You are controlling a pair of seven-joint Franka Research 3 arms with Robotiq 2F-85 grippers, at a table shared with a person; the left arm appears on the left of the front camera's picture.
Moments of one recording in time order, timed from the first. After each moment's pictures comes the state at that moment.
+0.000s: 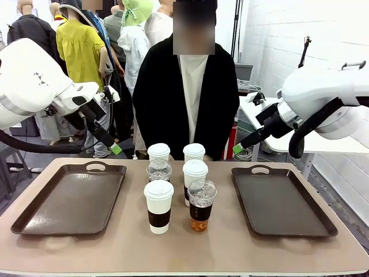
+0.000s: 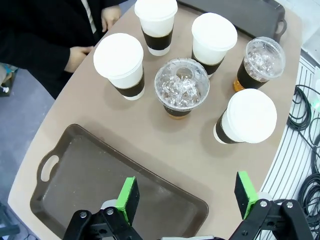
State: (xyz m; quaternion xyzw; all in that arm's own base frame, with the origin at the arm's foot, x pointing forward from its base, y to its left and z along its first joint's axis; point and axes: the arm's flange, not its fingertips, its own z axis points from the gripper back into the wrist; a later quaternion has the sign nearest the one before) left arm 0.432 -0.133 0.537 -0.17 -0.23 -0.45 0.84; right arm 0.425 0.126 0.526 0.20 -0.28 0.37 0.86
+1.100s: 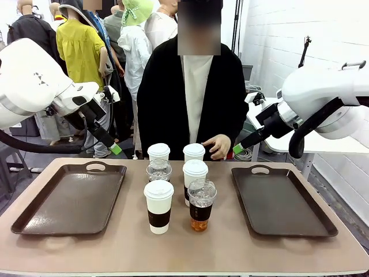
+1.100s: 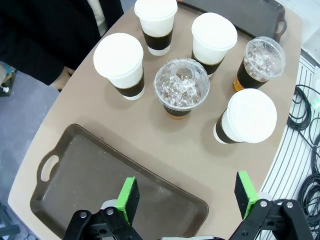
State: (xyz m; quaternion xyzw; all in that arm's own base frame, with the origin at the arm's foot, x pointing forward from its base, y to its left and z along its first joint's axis) left arm 0.432 -0.133 0.537 -0.17 -0.23 -0.45 0.84; right arm 0.425 0.126 0.526 0.20 -0.28 0.37 0.86
